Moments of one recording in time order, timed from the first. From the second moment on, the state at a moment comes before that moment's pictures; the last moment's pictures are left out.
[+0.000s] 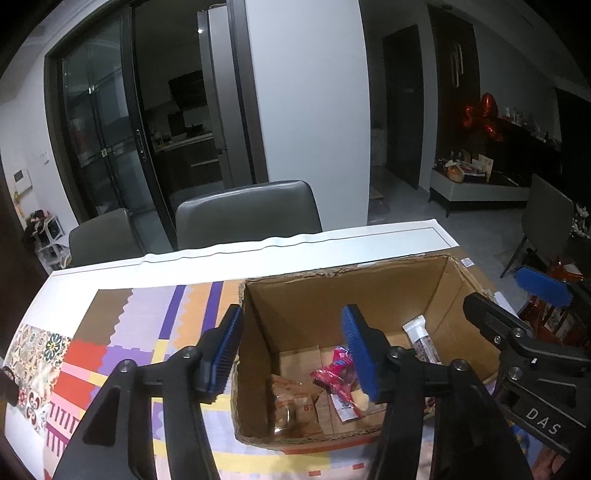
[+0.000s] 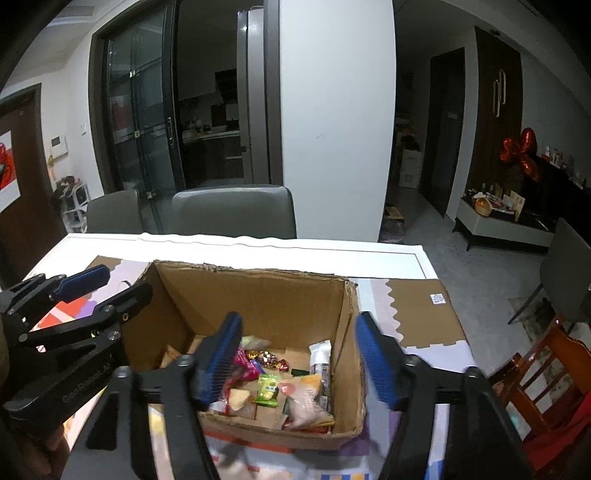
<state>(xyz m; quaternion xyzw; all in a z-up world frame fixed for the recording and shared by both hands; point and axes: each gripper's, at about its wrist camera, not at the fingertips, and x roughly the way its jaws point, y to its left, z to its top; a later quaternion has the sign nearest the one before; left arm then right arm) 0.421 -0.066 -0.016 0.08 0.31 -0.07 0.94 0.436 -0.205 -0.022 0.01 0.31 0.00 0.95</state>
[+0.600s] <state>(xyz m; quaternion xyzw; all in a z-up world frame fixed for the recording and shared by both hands) 0.395 -0.053 0.001 0.07 0.29 -0.05 0.95 0.412 -0.206 -0.006 0.01 0.28 -0.01 0.96</state>
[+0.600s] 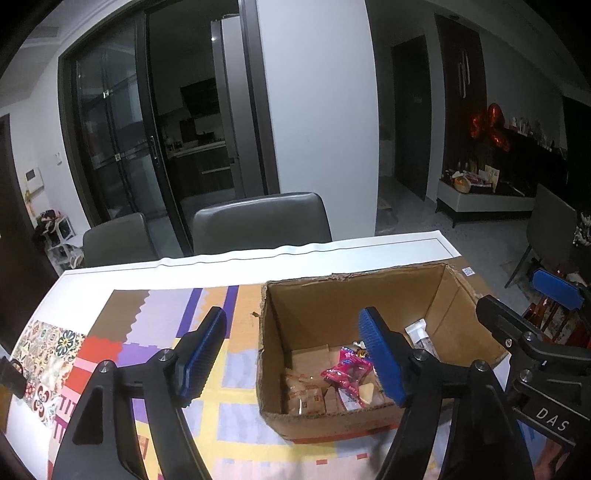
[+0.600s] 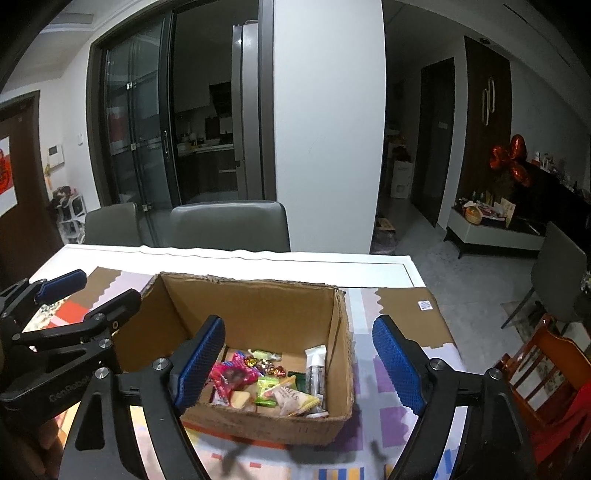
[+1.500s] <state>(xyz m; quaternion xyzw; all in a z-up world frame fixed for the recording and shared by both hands) 0.307 -0.037 0.028 0.06 0.27 -0.05 0.96 0.318 -0.201 0.020 0.01 0.26 -0.02 0.97</state>
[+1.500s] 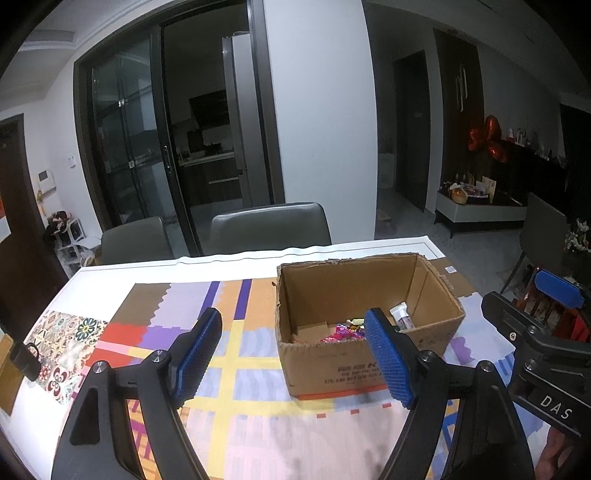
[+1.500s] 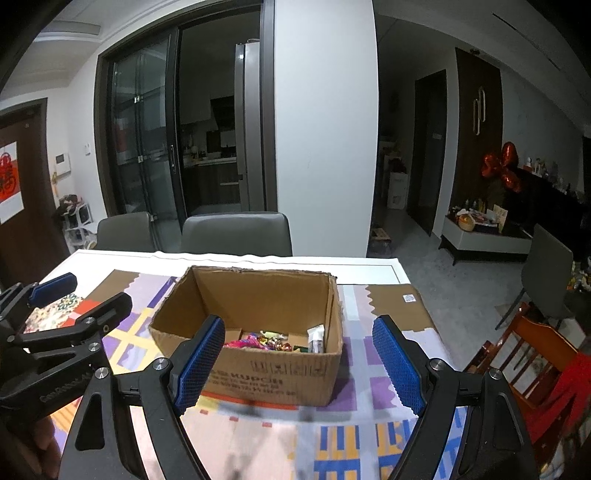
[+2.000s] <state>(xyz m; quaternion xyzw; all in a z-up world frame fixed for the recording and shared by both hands) 0.255 -0.028 0.030 0.05 0.26 -0.04 0.96 0.260 -0.198 0.029 0.01 0.24 -0.02 0.97</state>
